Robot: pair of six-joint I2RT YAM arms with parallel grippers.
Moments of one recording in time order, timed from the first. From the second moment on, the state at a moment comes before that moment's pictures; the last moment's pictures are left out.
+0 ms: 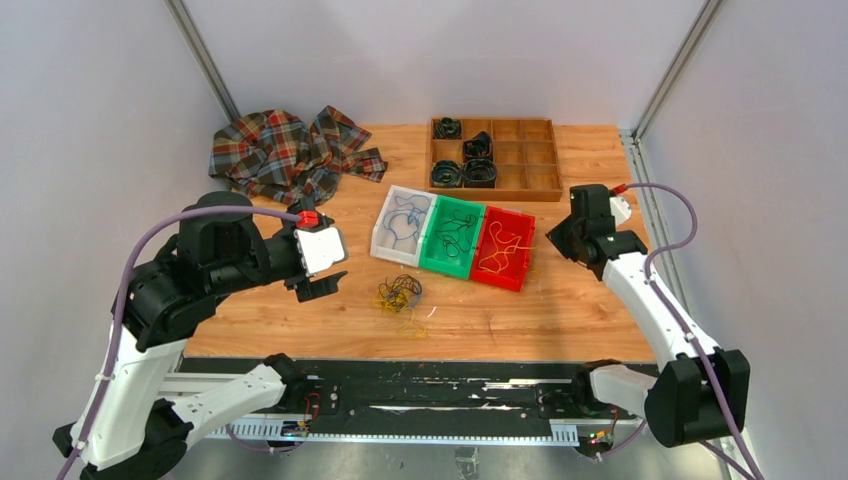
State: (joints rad) left arm -0.66 0.88 1.56 -1.15 0.28 0.66; right arm 0.19 1.14 0.89 -0.55 0.21 0.96
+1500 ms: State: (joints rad) left arm -0.66 0.88 1.56 -1.15 0.27 0.66; right arm 0.19 1.26 0.85 -0.48 0.19 1.03
